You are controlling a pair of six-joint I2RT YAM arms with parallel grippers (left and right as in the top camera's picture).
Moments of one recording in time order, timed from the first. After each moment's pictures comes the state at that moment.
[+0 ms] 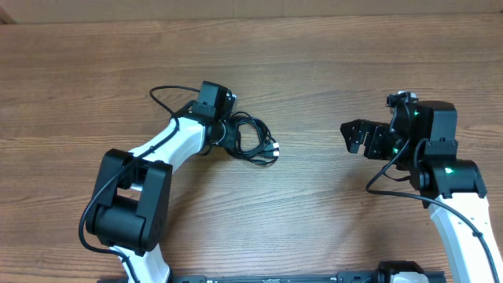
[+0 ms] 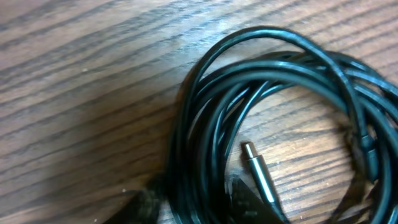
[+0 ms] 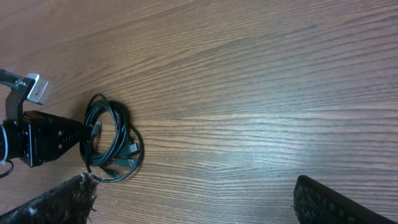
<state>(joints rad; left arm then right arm) -0.33 1.91 1.13 -0.40 0.11 -0.12 0.00 1.12 0.92 -0.66 -0.31 0.20</state>
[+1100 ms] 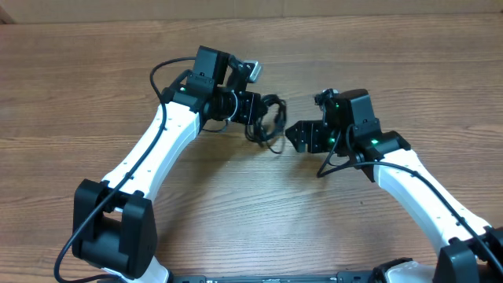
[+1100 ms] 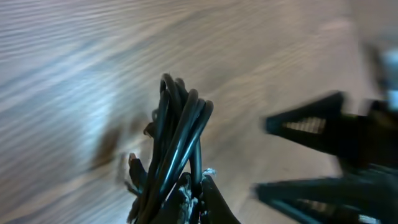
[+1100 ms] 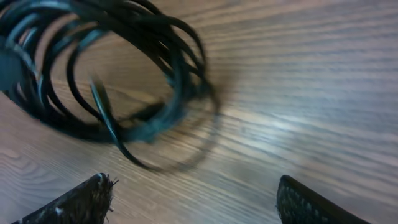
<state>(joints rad) -0.35 1.77 1.38 -0.59 0.63 -0.16 0.31 1.47 0.92 -0.36 -0.34 0.30</state>
